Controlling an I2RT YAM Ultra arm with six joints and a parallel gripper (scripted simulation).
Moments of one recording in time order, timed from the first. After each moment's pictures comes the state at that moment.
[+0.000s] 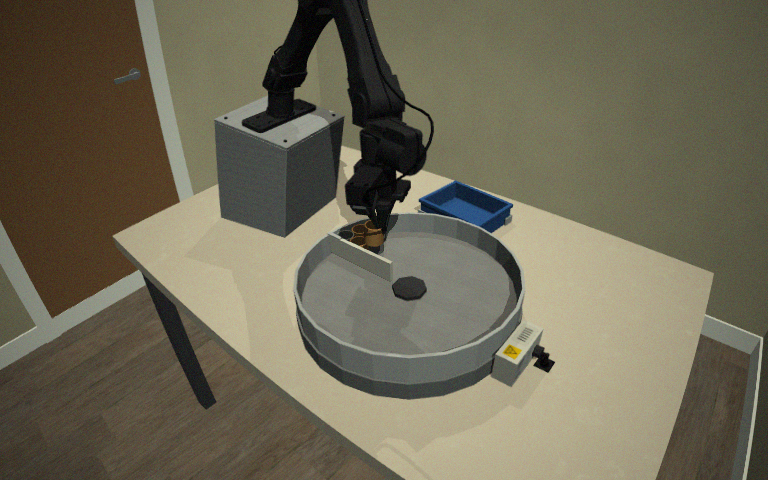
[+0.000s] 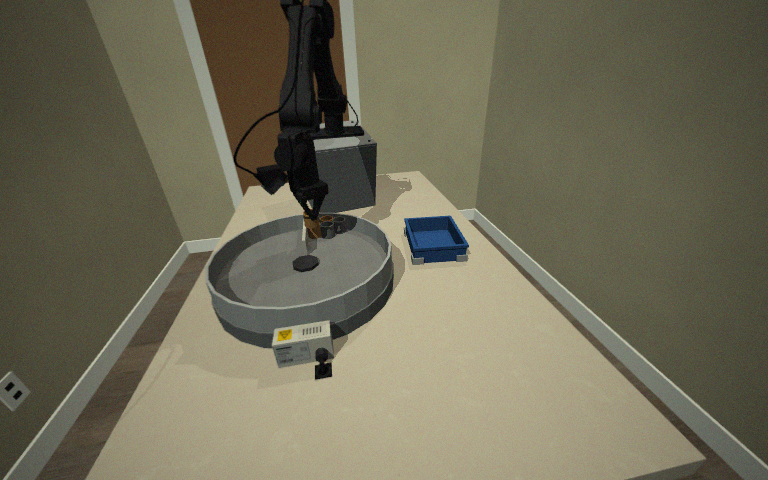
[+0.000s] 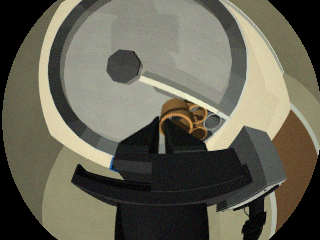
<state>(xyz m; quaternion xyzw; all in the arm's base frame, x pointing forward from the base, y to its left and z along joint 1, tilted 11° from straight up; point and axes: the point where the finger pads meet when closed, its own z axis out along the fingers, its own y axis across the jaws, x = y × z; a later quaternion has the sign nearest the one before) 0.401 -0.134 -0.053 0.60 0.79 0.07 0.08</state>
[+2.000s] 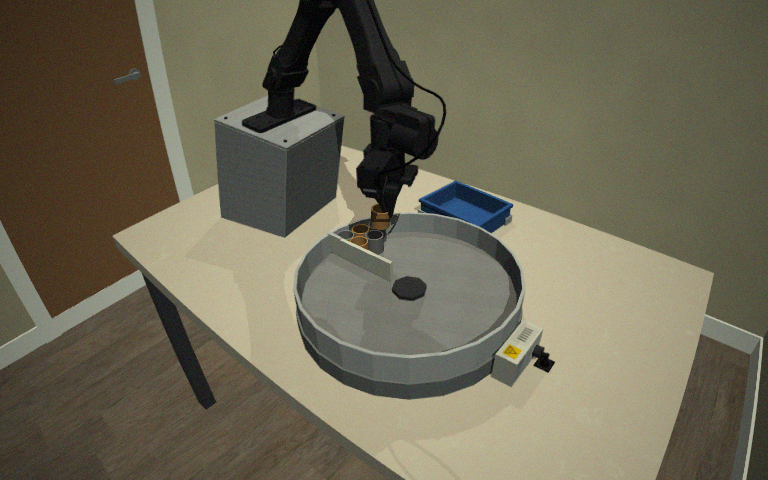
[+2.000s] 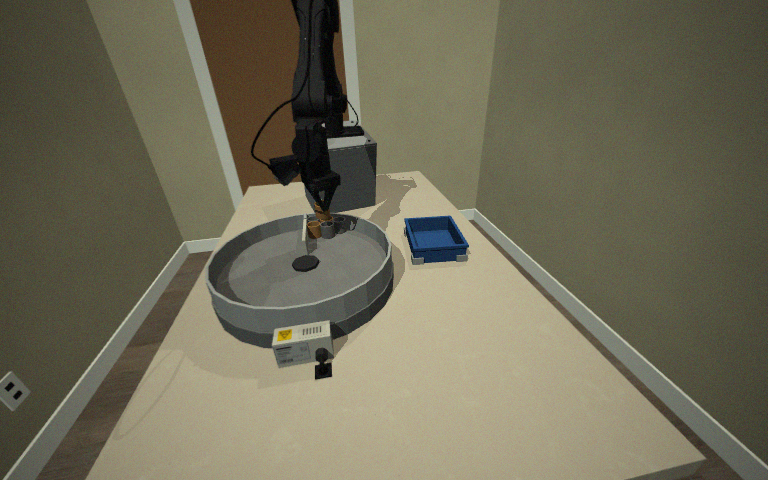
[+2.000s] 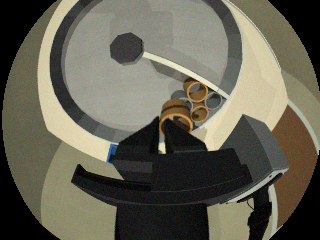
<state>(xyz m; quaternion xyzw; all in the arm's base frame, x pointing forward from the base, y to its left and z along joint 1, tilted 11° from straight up) 0.392 -0.102 -0.037 0.59 0.80 0.06 0.07</state>
